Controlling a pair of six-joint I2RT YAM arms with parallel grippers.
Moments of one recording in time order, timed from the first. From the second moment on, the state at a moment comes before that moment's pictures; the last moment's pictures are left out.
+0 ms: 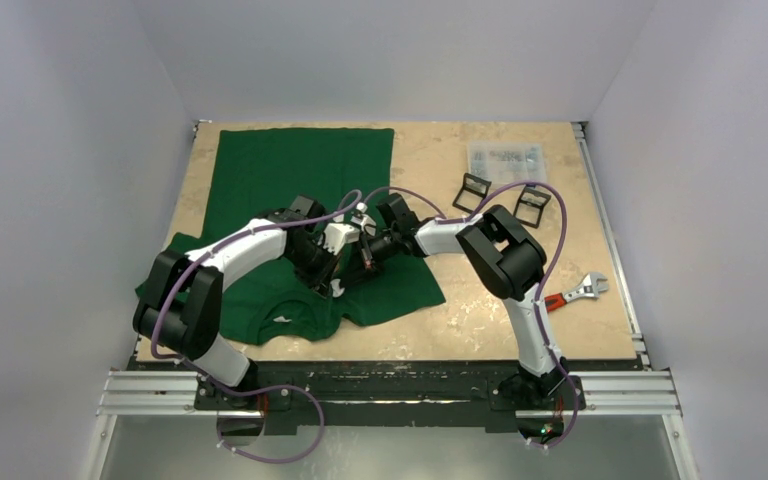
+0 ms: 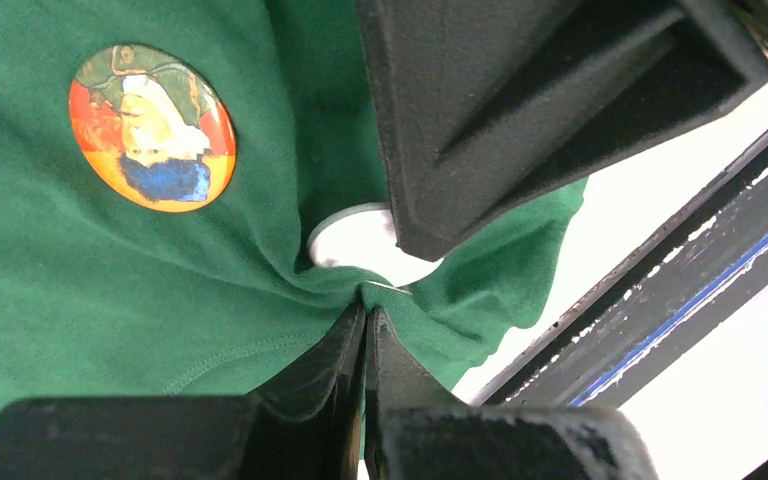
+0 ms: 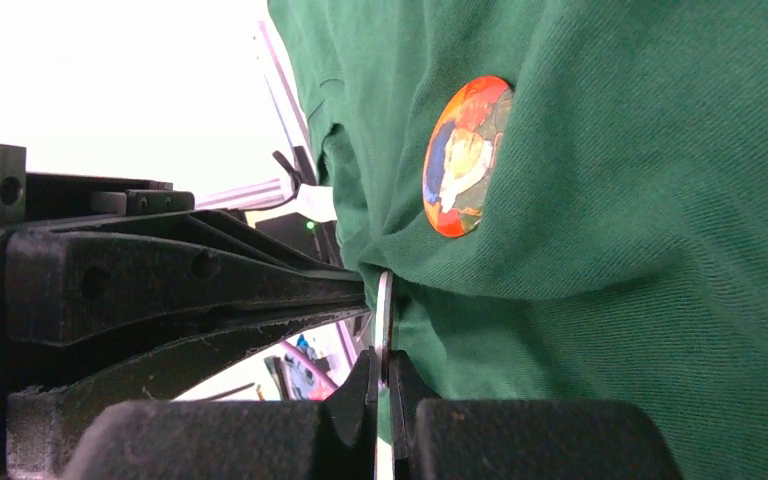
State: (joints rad) left arm -0.42 1.57 0.96 -0.77 0.40 0.21; right arm 0.69 2.19 1.28 0.10 -1.03 0.83
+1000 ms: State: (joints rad) left arm -0.42 1.53 0.96 -0.76 0.47 0.22; right arm 0.73 2.19 1.43 -0.19 -0.79 0.70
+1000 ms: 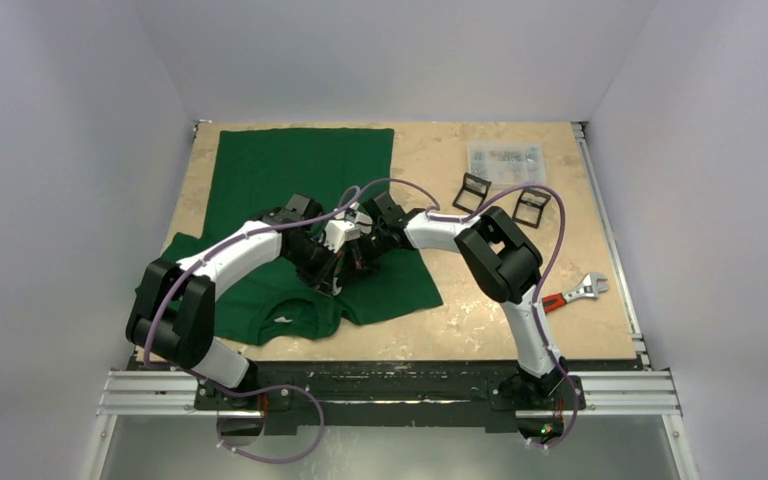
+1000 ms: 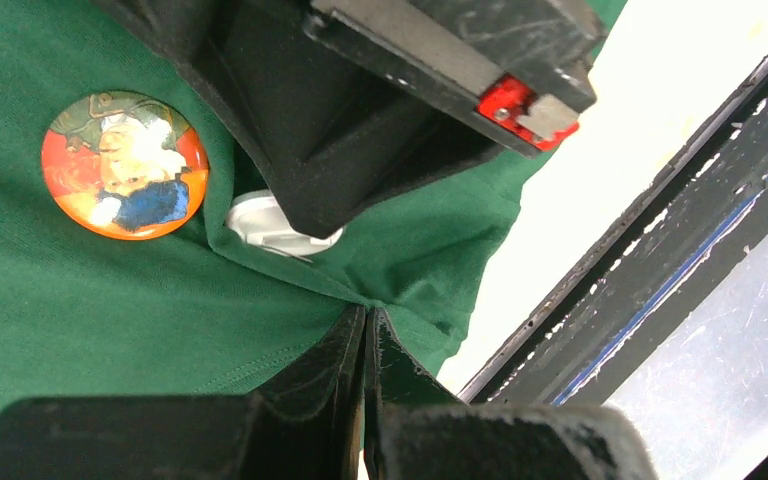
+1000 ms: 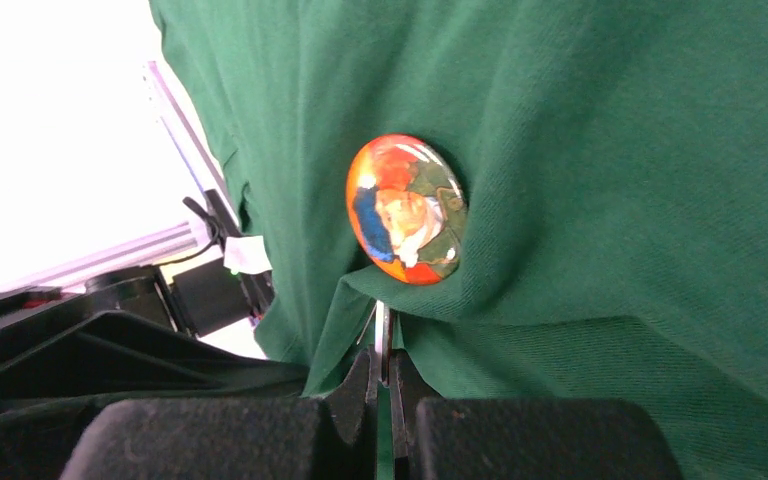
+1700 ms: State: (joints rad) left arm -0.41 1.47 0.95 -0.78 0.49 0.25; right arm 0.71 2.17 1.44 -0.27 -0.76 0.58
